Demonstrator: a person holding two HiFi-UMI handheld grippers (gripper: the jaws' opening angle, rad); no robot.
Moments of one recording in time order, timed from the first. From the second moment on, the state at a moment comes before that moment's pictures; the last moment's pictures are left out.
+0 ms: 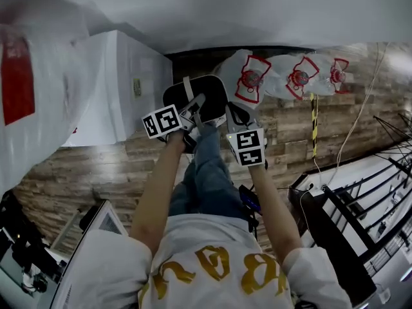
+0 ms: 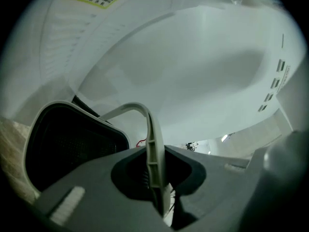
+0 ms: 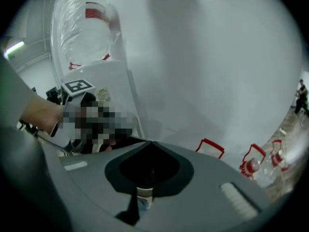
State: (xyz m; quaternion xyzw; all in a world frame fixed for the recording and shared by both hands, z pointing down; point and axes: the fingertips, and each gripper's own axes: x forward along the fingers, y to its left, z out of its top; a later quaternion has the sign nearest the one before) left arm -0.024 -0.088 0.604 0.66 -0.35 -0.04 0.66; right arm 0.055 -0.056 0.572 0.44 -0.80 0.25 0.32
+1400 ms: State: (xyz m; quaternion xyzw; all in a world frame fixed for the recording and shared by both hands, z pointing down) left arm -0.046 -0.097 0.857 0.59 -0.41 0.06 0.69; right arm 0.026 -0.058 0.792 0.35 -0.79 0.36 0.35
